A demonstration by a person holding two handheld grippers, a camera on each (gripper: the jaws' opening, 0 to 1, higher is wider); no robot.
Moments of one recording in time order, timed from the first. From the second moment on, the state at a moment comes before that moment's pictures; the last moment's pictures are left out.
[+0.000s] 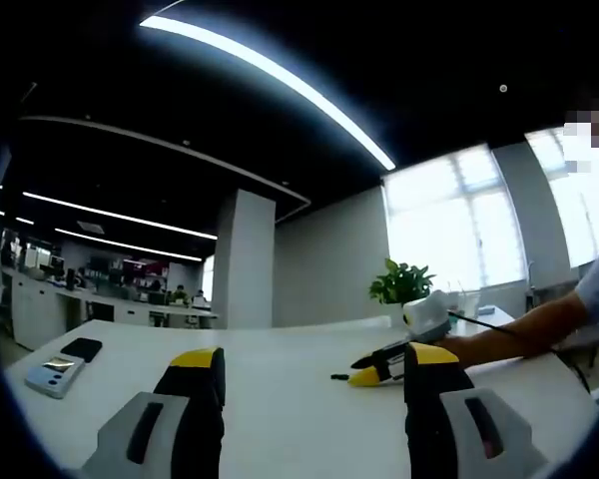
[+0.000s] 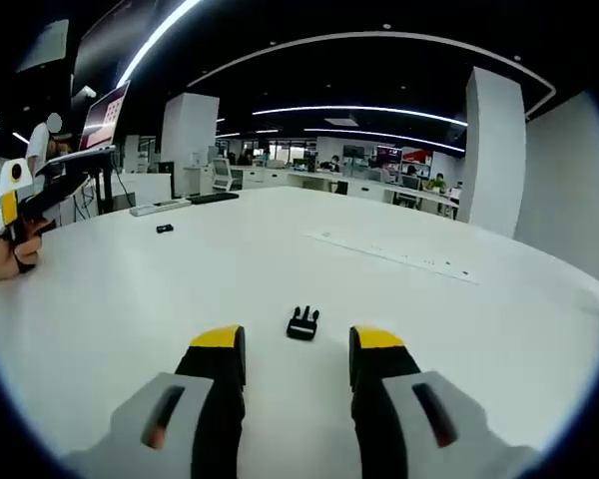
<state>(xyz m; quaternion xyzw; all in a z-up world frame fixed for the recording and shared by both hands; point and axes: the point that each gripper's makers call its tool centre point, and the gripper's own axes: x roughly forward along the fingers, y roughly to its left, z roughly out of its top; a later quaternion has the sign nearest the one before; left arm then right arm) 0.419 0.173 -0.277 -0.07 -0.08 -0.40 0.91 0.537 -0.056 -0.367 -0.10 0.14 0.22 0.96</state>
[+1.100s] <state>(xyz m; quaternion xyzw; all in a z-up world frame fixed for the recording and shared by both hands) 0.446 0.196 -0.292 -0.10 -0.03 -0.36 0.93 0.545 -0.049 -0.370 -0.10 0.15 0.24 0.95</state>
